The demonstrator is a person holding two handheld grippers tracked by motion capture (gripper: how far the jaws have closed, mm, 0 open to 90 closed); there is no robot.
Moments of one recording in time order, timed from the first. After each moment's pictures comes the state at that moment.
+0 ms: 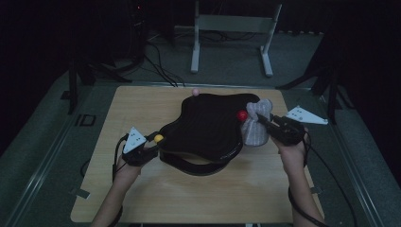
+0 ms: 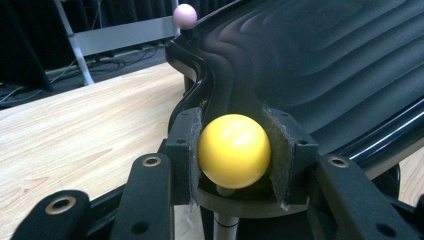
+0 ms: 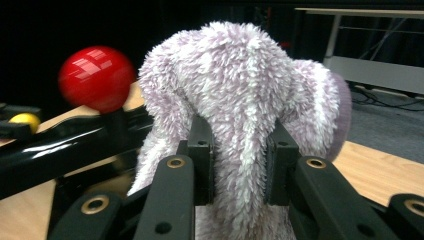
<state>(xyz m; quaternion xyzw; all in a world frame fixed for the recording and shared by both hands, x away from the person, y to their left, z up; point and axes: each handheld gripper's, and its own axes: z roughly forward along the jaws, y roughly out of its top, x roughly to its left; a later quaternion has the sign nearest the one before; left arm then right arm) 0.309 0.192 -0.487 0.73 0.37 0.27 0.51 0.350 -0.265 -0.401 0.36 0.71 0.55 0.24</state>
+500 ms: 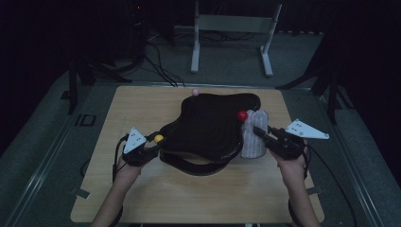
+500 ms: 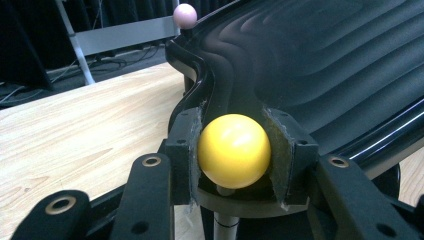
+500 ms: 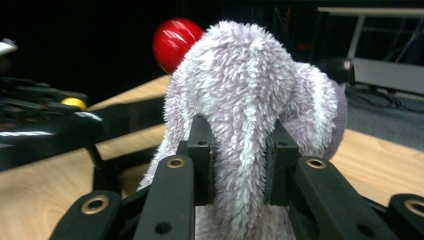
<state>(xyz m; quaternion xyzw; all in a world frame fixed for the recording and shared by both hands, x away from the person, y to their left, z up) 0.309 0.191 -0.487 0.73 0.37 0.27 0.51 0.313 -0.263 -0.404 0.33 0.72 0.57 0.22</state>
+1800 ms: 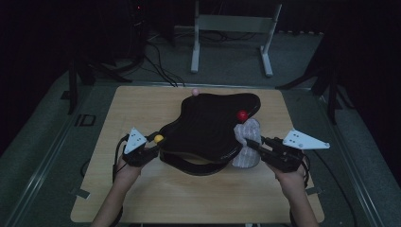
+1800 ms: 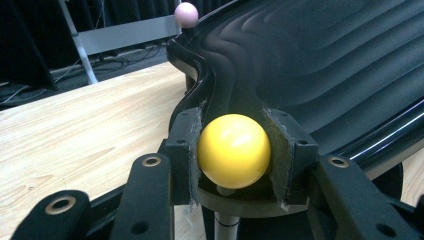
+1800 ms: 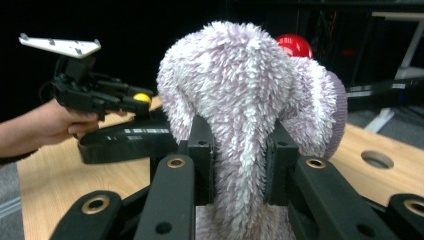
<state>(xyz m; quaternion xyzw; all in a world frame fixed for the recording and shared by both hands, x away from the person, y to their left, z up) 0.308 0.191 -0.487 0.73 0.37 0.27 0.50 0.283 -0.245 -0.398 0.28 0.74 0.58 0.18</state>
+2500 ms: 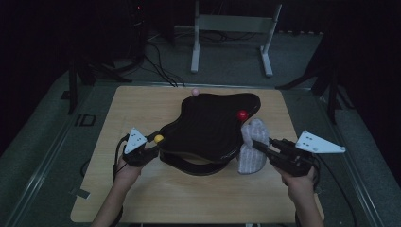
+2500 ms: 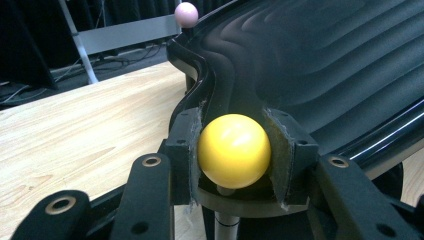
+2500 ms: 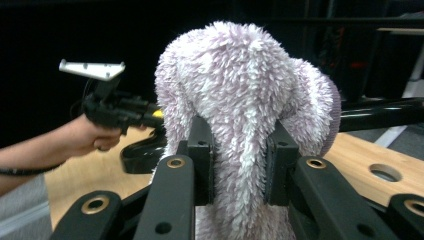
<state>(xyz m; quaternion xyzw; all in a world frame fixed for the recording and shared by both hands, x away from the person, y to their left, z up) 0.308 0.190 -0.486 0.74 0.37 0.27 0.50 0.265 -0.253 -0.381 0.27 0.73 0.61 0.17</state>
